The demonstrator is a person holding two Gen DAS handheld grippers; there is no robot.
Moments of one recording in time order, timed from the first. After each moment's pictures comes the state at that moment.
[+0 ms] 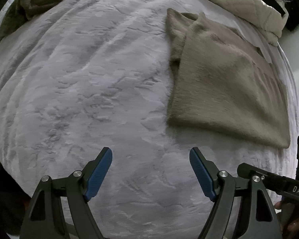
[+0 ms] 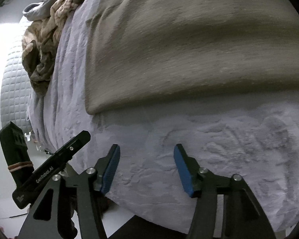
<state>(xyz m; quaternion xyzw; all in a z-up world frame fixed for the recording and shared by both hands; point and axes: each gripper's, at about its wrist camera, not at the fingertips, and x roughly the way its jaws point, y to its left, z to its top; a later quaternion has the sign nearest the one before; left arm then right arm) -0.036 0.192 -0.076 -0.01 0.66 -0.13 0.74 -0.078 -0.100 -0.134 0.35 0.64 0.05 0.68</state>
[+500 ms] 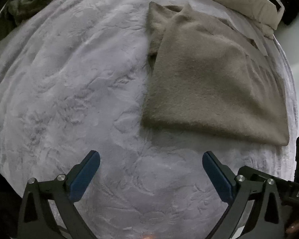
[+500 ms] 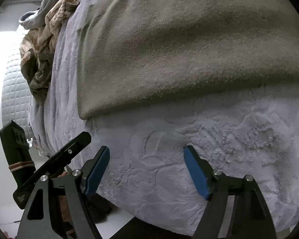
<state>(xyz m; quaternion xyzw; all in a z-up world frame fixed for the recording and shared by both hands) -0.031 0.154 -0.085 0.00 0.66 -0.15 0.73 -0.091 -0.119 -0.139 0.37 0.63 0.04 0.68</state>
